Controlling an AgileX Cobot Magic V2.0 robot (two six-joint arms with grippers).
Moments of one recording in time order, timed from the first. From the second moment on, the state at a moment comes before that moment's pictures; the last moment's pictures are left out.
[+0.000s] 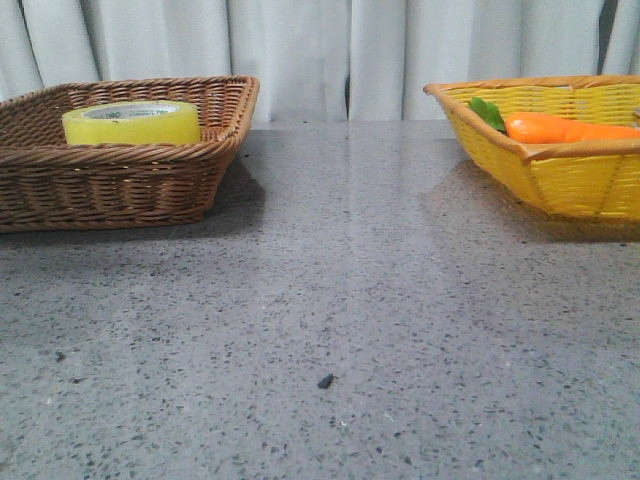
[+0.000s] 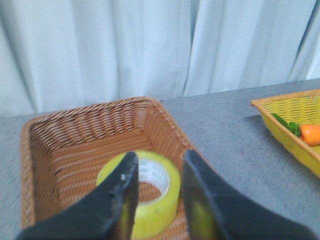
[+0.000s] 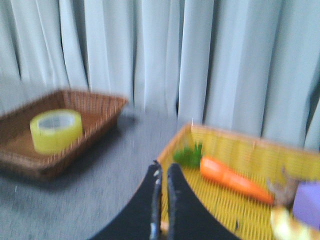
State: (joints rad) left arm -0.32 0.90 -0.85 -0.38 0.27 0.28; right arm 0.48 0.18 -0.67 -0.26 0.57 0.14
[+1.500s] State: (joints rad) left arm -0.28 0.01 0.00 -0.16 0.00 0.21; right arm 0.48 0.04 -0.53 -0.30 0.46 0.14
